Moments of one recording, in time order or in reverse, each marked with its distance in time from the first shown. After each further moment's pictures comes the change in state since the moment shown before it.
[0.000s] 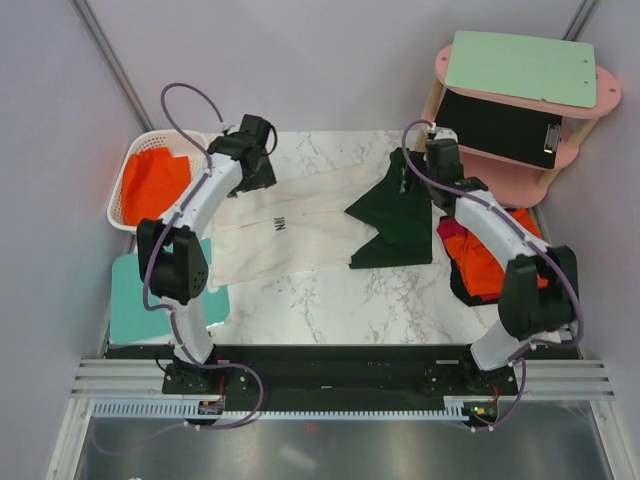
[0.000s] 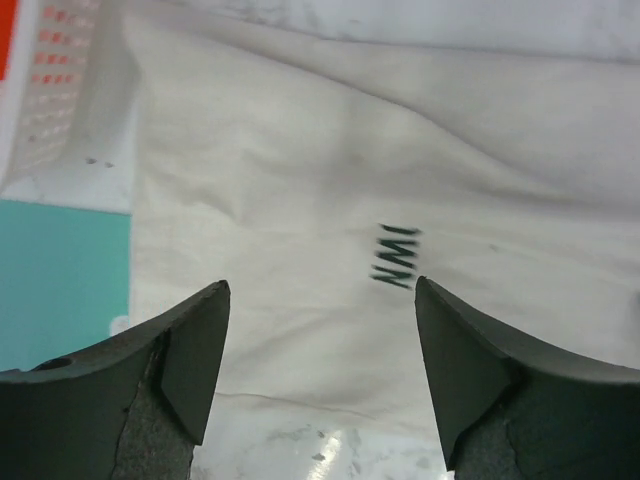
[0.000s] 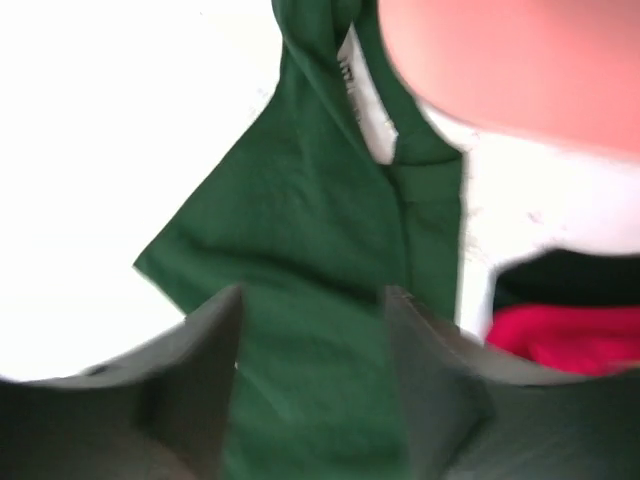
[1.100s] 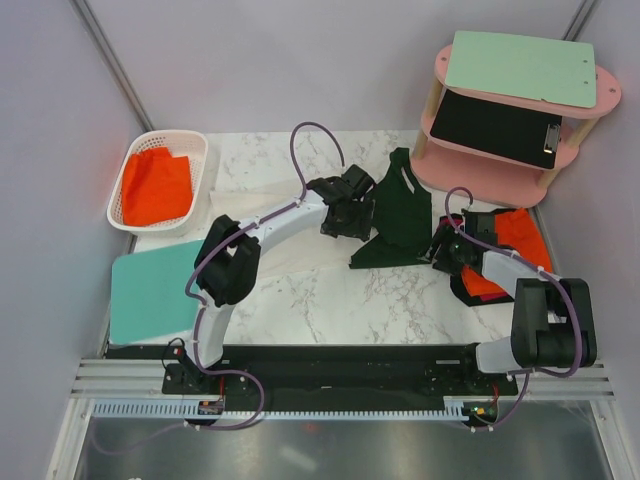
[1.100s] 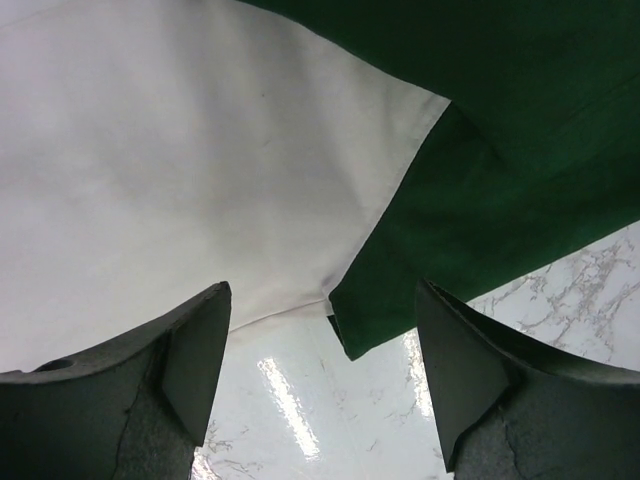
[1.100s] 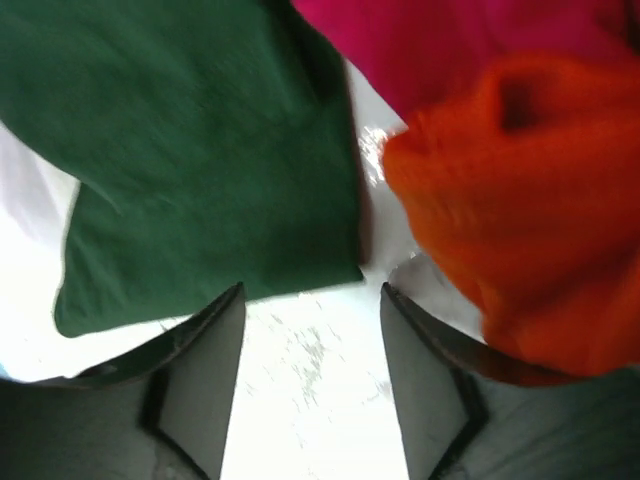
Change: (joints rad) left arm -0.527 0.154 -0.002 0.208 0.301 0.057; right arm -0.273 -0.301 -0.684 0.107 -0.429 0.192
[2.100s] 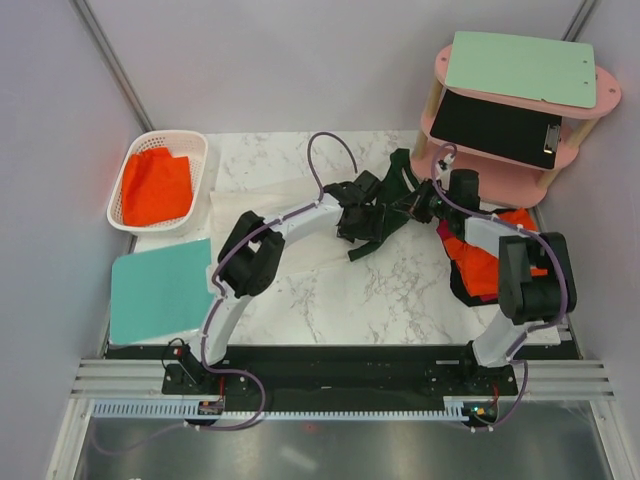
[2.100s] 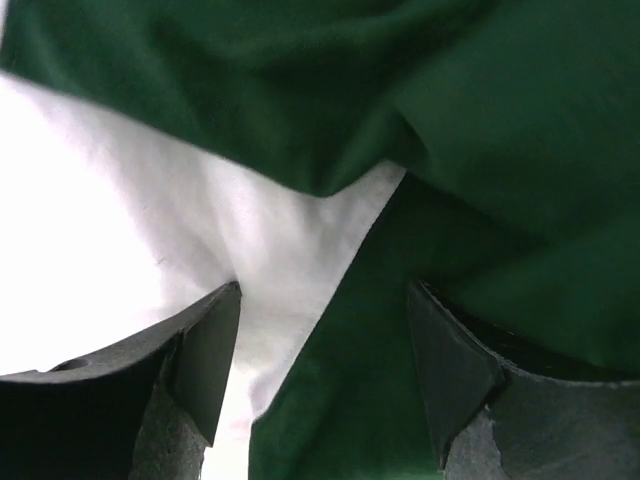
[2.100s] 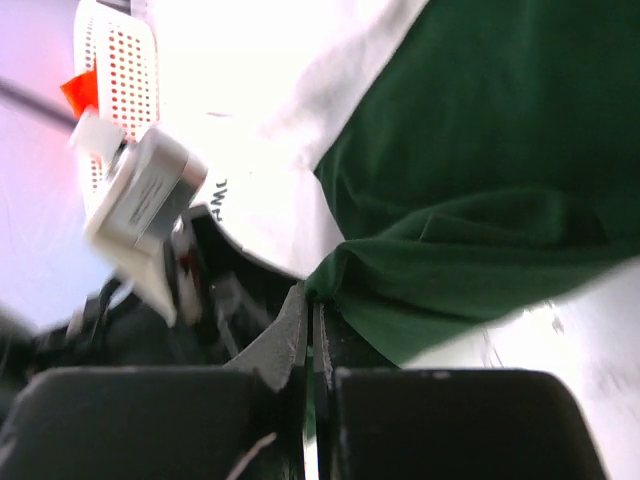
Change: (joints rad) left arm -0.005 0.203 0.126 0.078 0.099 -0.015; right arm 0.083 0.261 0.277 0.402 -0.317 0.196
